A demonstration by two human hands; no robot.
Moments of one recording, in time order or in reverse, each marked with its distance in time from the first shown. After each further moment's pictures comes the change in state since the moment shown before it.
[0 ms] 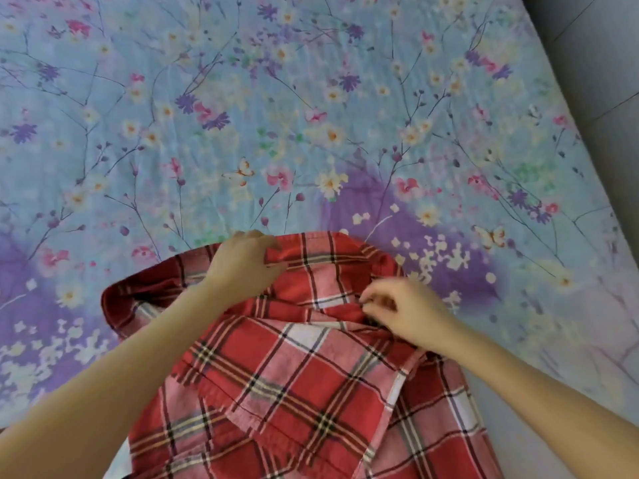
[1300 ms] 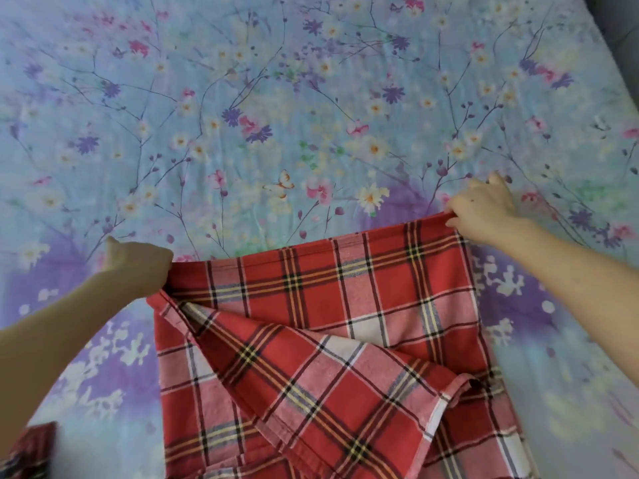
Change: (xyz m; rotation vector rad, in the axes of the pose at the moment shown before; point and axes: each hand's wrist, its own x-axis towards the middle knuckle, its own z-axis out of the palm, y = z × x) left_hand -0.023 -0.148 -0.061 0.761 -0.410 -0.464; right_hand 0.139 0.060 -0.083 -1.011 0.054 0.099
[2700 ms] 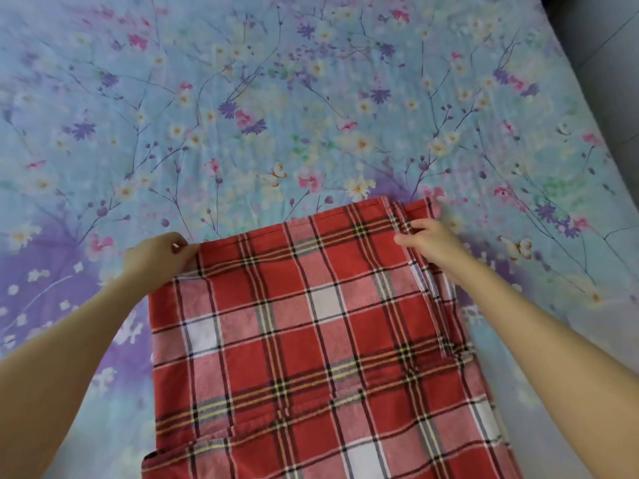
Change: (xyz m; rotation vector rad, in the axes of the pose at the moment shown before) left_hand 0.015 0.022 0.048 -0.857 0.312 -0.047; right_hand -0.054 -0.067 0.018 1.449 -0.115 0.461
